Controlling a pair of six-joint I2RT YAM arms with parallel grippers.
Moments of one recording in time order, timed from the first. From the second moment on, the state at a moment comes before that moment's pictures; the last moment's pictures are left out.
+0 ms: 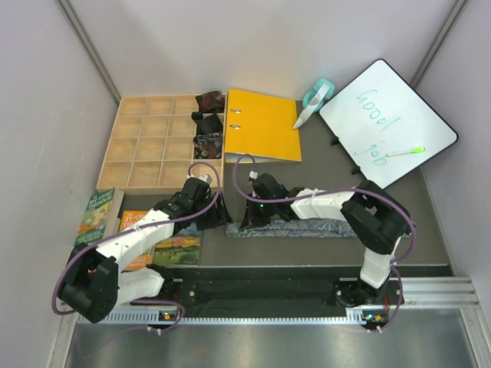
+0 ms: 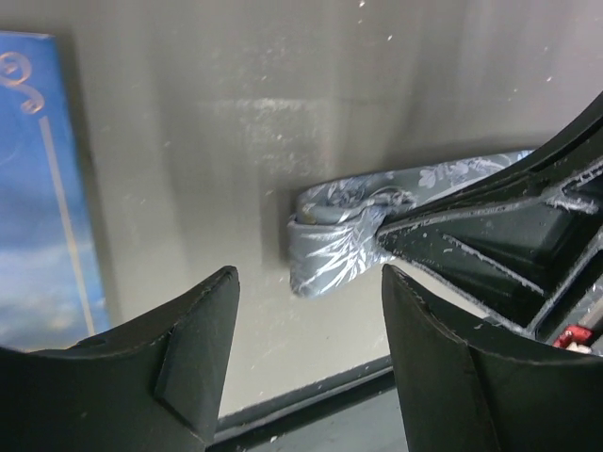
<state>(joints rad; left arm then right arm) -0.51 1.16 0.62 -0.39 0.14 -0.70 0.88 1.81 0.99 -0.05 -0.28 0.84</state>
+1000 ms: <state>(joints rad) -0.51 1.34 0.54 -0.14 0.24 -0.72 0.87 1.83 0.97 0.00 -0.31 0.83</state>
